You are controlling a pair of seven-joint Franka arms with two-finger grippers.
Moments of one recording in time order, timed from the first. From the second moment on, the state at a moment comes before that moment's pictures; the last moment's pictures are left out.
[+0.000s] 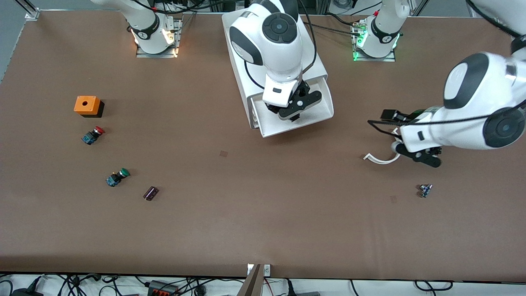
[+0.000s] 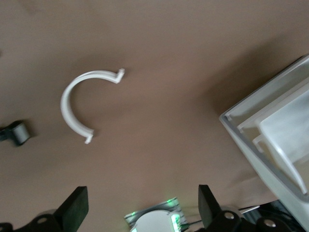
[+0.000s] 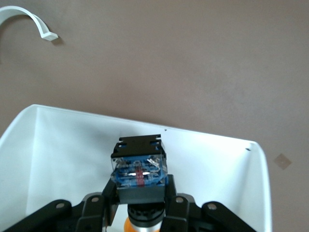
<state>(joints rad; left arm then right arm) 0.01 0.39 -0.20 -1.34 -0.01 1.31 0.14 0.88 0.74 0.00 -0.99 0.07 1.83 0.41</state>
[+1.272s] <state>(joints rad) -0.01 0.45 -0.20 -1.24 0.01 1.33 -0.12 0.80 0.70 -0.08 -0.94 0.10 1.79 0.60</state>
